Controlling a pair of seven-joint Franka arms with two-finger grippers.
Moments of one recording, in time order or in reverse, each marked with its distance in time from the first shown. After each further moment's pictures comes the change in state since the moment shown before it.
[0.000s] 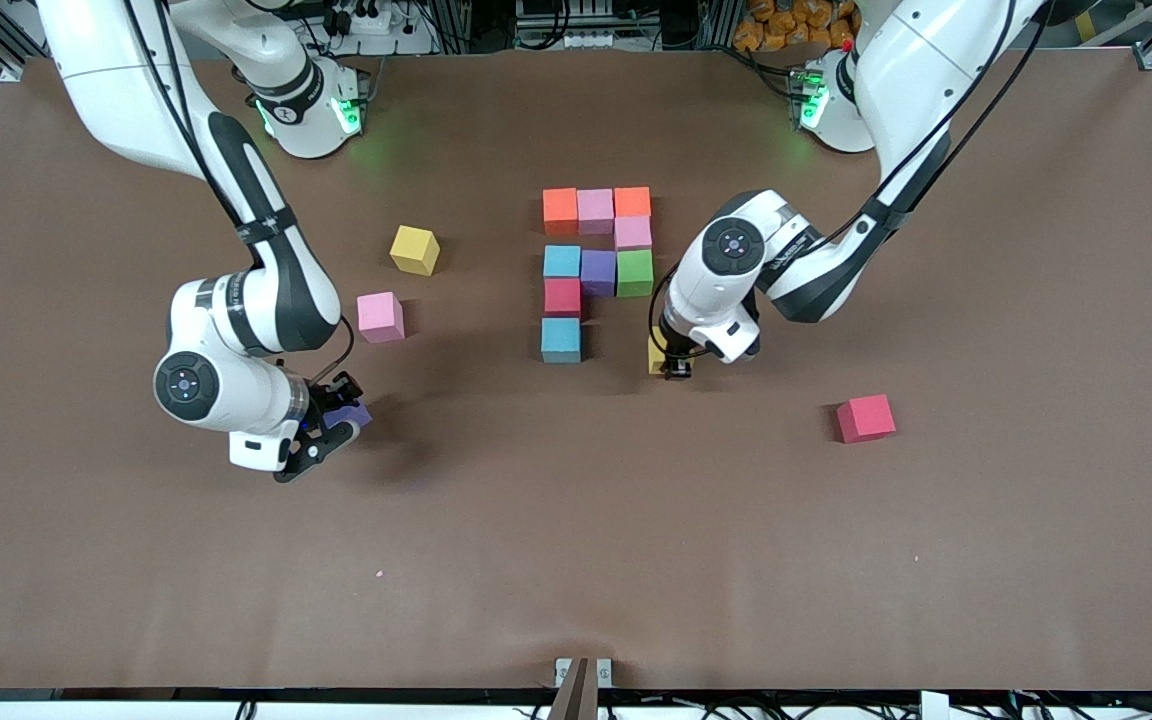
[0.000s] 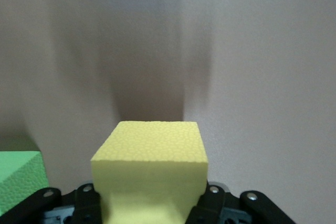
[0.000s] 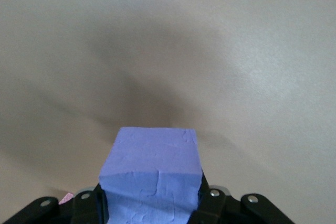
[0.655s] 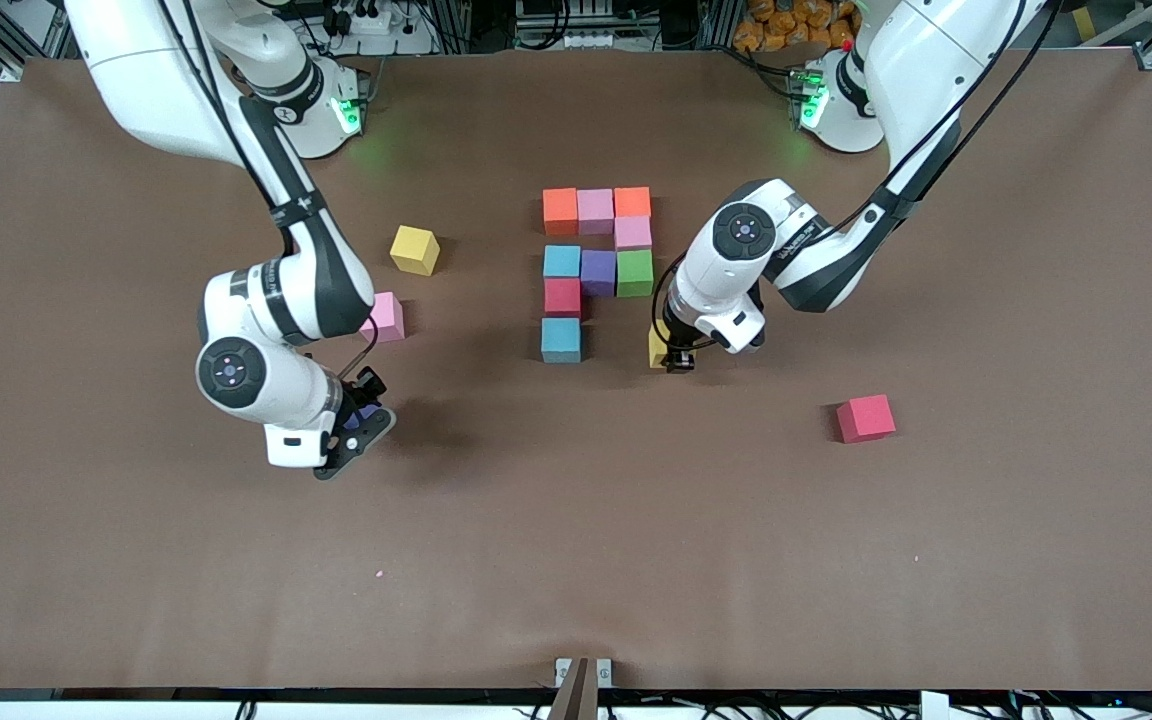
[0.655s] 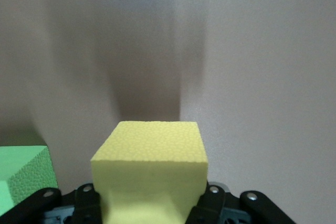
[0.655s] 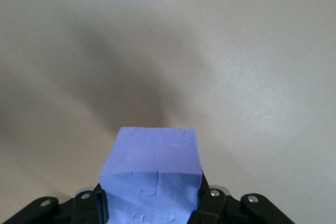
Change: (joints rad) left arm 0.029 -0.025 -0.029 -0.034 0.000 0.035 -0.001; right arm 0.082 0.000 0.000 0.065 -0.102 -0.001 -0.047
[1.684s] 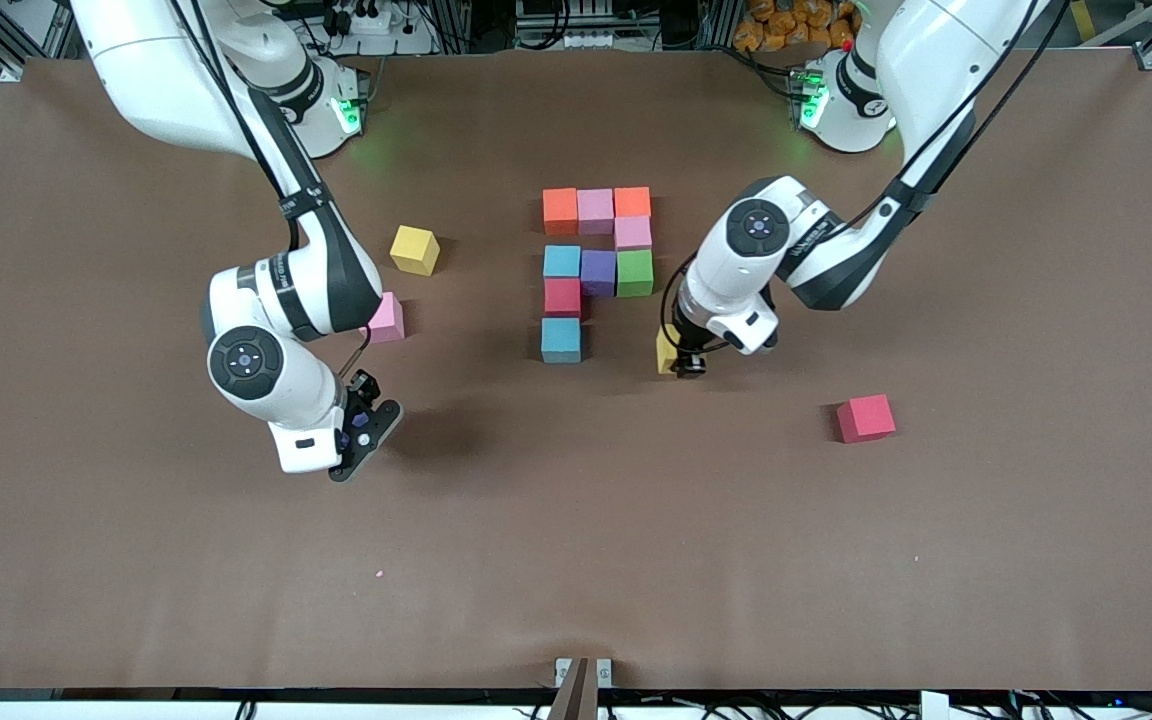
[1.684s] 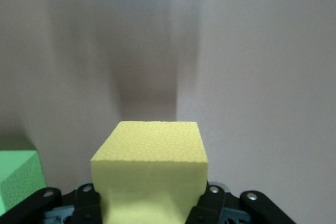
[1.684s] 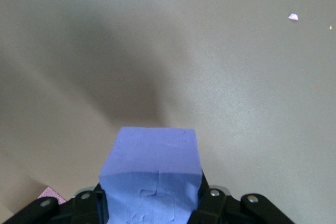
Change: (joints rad) left arm 0.042 -0.038 -0.003 -0.013 0.000 0.001 0.007; right arm 0.010 0.001 -0.008 0.033 -0.047 0.002 -0.113
